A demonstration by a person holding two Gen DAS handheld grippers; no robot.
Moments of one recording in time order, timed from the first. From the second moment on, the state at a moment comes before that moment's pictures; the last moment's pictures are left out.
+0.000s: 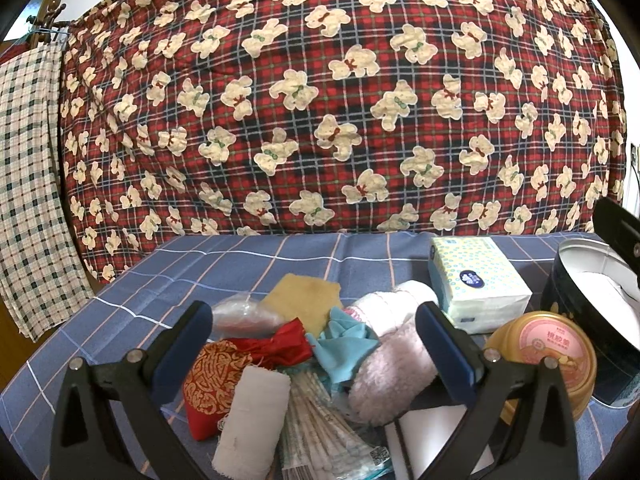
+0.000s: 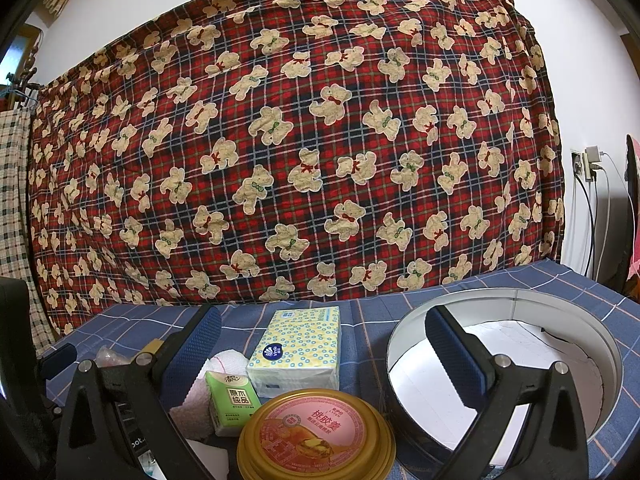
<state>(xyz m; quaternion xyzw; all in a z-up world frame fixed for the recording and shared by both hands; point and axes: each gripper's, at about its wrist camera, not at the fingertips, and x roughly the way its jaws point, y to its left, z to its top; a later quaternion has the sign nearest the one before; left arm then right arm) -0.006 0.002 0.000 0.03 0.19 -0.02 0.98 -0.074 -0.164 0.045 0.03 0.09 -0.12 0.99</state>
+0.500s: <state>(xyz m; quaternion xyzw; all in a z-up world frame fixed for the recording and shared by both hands) -0.006 0.002 0.000 0.03 0.19 -0.02 0.98 -0.074 -0.163 0.045 0.03 0.09 -0.12 0.99</state>
